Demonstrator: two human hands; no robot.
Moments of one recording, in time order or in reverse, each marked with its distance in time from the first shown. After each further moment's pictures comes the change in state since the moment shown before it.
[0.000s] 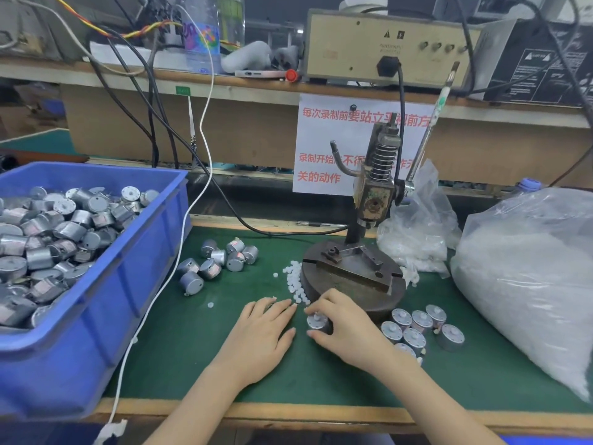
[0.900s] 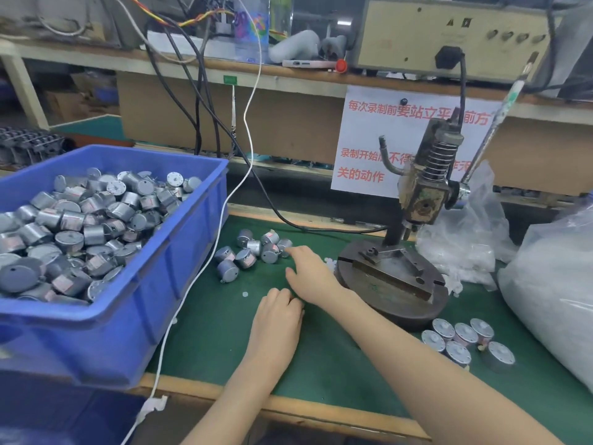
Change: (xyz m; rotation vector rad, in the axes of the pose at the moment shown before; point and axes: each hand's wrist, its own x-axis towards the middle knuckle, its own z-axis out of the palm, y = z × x) left_hand 0.001 0.000 -0.010 0.025 0.243 -0.240; right_hand 0.121 -0.051 0.041 0.003 -0.063 0.046
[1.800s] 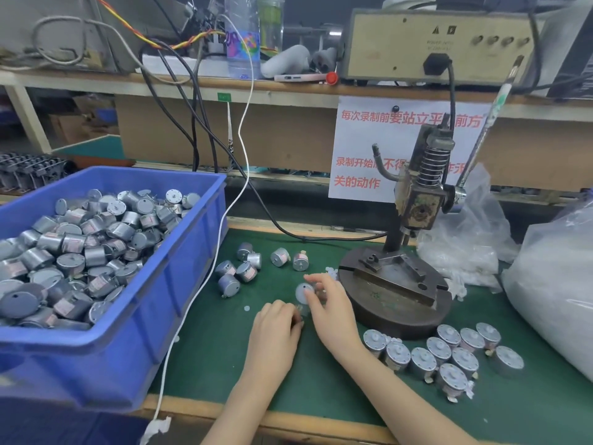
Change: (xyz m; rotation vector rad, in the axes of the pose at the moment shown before) left_hand -0.002 -0.012 0.010 -0.254 -0.053 -0.181; right_hand -0.054 0.011 0.020 0.528 0.393 0.140
